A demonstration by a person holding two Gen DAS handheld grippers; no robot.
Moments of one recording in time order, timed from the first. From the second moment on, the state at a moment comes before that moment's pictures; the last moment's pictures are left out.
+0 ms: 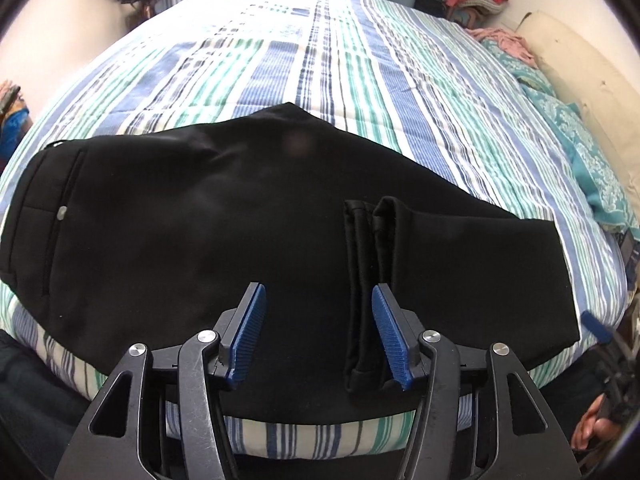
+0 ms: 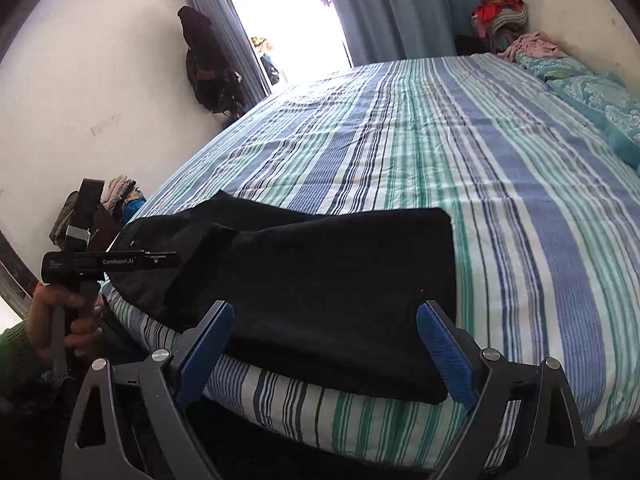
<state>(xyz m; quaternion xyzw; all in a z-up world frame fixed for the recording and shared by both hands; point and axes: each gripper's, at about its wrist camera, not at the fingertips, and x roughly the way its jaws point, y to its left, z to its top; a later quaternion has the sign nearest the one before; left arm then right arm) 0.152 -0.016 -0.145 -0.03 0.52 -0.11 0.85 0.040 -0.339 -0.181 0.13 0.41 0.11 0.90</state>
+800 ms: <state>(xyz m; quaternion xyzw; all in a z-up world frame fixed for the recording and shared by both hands) 0.140 -0.093 -0.170 0.05 0.51 -0.19 0.83 0.151 -0.385 -0.209 0.19 0.49 0.00 0.85</state>
